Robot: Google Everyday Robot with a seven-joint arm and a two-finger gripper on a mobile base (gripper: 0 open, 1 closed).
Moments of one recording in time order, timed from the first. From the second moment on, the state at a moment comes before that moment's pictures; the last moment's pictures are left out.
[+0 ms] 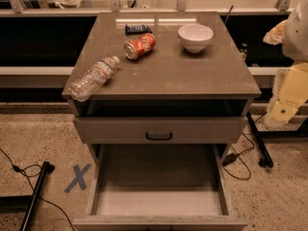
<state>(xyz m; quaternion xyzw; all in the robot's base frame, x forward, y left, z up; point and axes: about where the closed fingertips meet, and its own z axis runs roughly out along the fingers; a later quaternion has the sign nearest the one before) 0.438 -0.216 0.979 -0.60 0.78 -0.04 0.16</state>
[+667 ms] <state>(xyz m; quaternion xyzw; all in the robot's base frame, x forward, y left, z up) 0.445 -0.207 0.975 -0.62 0.77 -0.04 0.16</state>
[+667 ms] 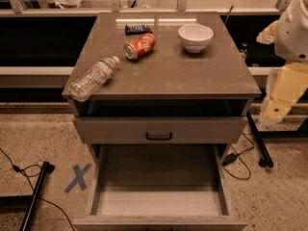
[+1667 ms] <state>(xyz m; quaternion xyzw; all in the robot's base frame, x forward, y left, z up) 0.569 -0.115 0.992 -0.75 0.62 -0.10 0.20</state>
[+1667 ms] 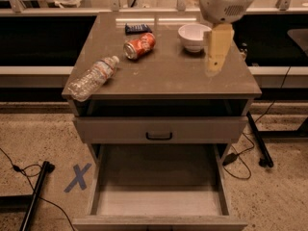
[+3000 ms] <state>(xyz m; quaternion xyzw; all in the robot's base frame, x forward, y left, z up) 0.619 -0.018 0.983 -0.90 0.37 -0.10 0.20</state>
